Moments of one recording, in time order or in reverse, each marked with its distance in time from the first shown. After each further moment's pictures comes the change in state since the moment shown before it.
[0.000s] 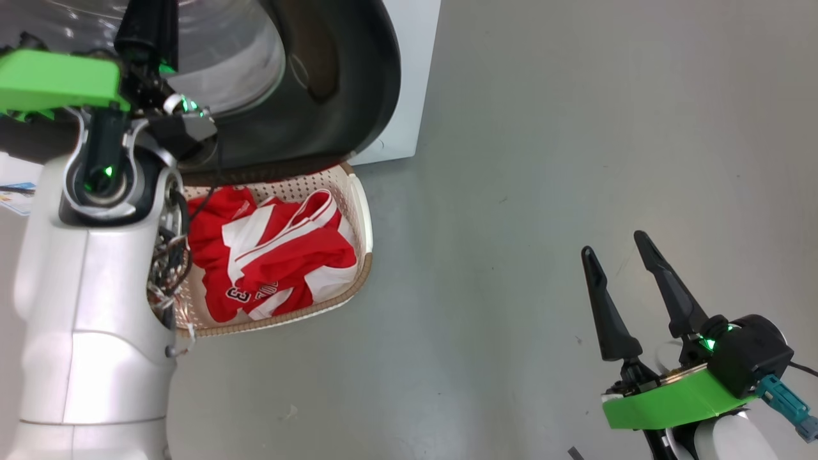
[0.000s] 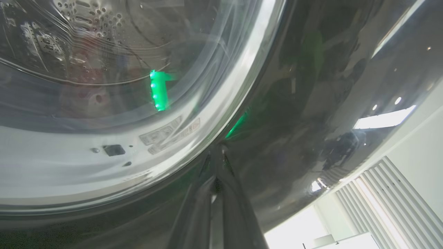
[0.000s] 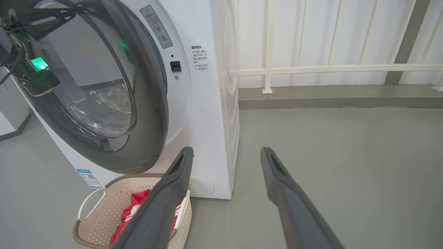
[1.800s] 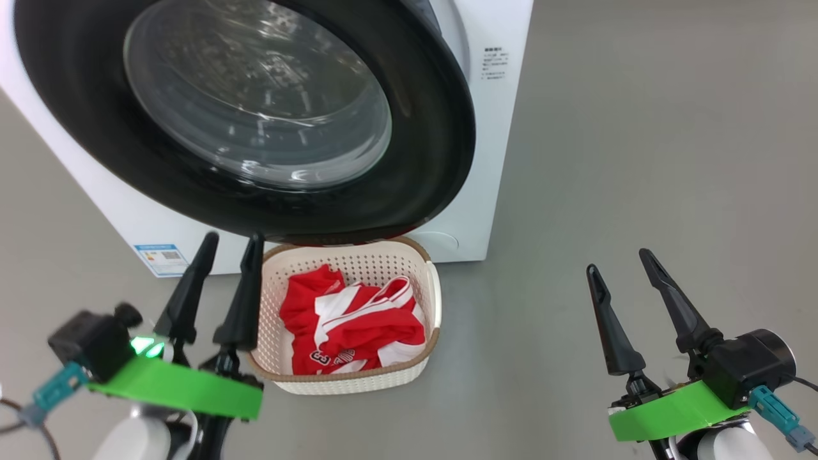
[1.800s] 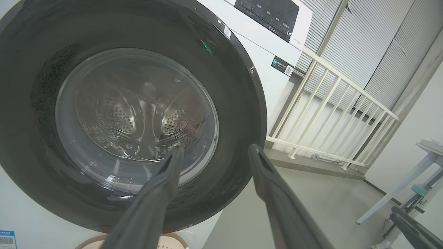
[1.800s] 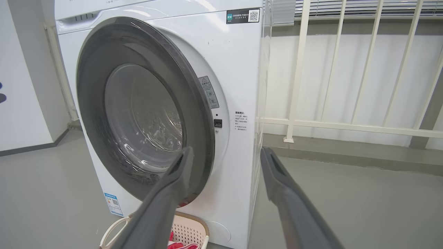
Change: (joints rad) left arm 0.677 0.260 -0.286 -0.479 0.867 0.095 -0.356; right arm 0.029 -0.002 -0.025 0.034 -0.072 0.000 0.000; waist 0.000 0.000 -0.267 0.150
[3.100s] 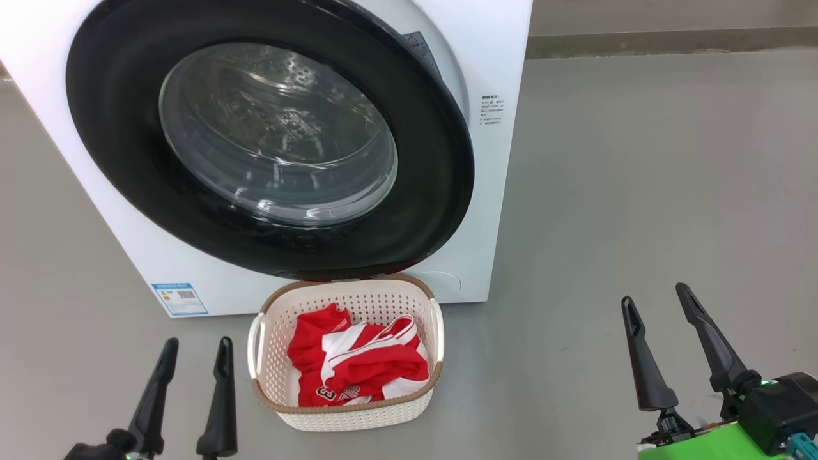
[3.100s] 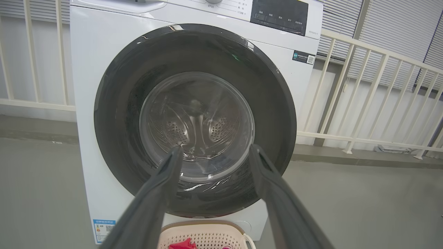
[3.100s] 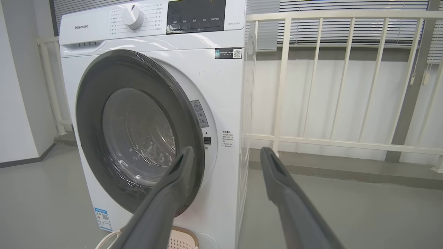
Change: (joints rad) left arm 0.385 -0.198 0.286 -0.116 0.489 -0.063 -0.011; right arm 0.144 0.004 -0.069 -0.110 -0.008 0.000 0.000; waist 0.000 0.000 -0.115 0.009
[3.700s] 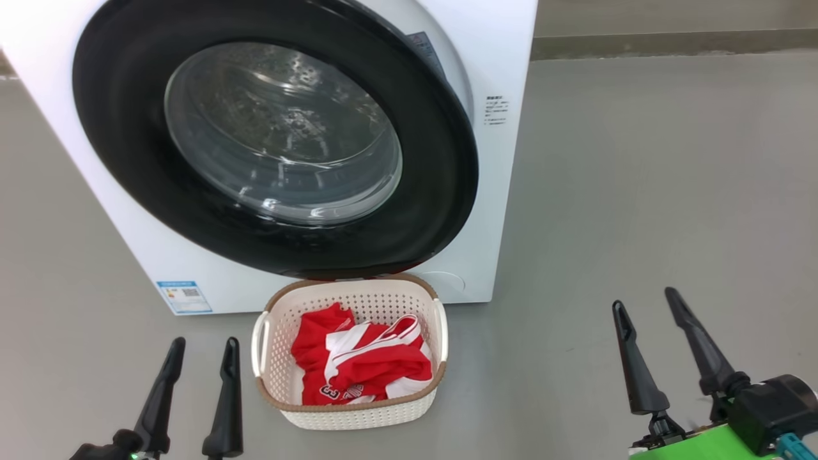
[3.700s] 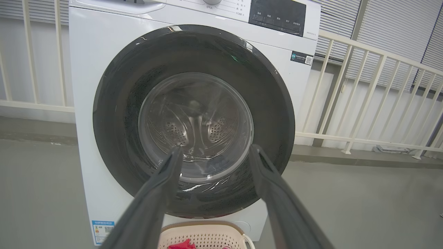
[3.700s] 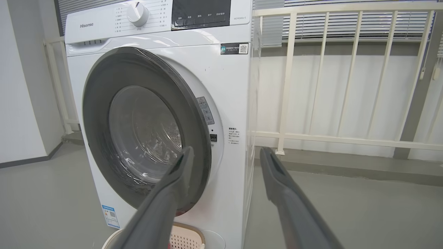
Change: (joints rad) left arm 0.000 -0.037 0.027 0.013 0.033 -0.045 0.000; right arm -0.001 0.000 0.020 0.013 0.010 0.000 0.000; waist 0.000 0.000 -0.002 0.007
